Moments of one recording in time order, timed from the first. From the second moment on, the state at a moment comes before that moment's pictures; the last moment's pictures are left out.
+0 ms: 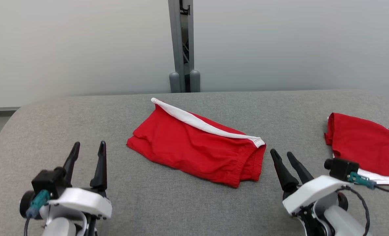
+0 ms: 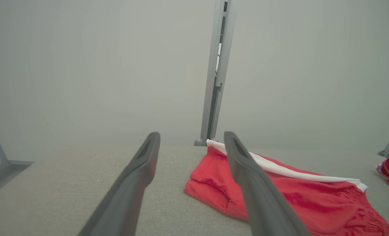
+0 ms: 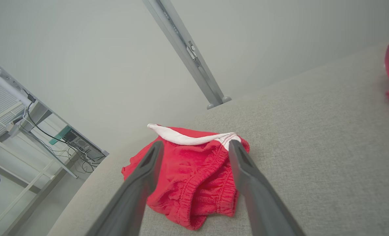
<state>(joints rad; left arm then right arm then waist) -0.20 0.16 -0.11 0.40 -0.35 -0.03 -0.26 -0.40 -0.19 0.58 0.65 1.01 0.13 -0.26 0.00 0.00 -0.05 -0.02</state>
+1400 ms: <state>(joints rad) -0.07 0.05 -0.04 0.34 -0.24 -0.08 -0.26 -0.48 -0.06 0.43 0.96 0.92 0.13 -0.26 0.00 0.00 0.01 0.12</state>
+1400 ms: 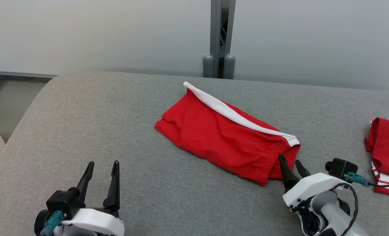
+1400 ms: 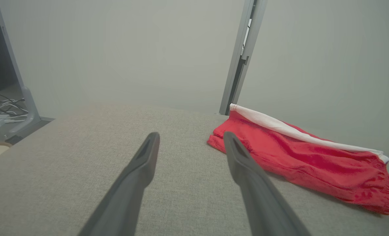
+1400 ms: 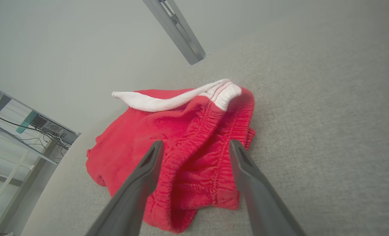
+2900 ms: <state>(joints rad) -0.13 0.05 -0.05 0.35 -0.24 -0.10 -0.26 -0.58 -0.09 0.59 1.02 1.28 0.13 -0.13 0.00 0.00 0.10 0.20</state>
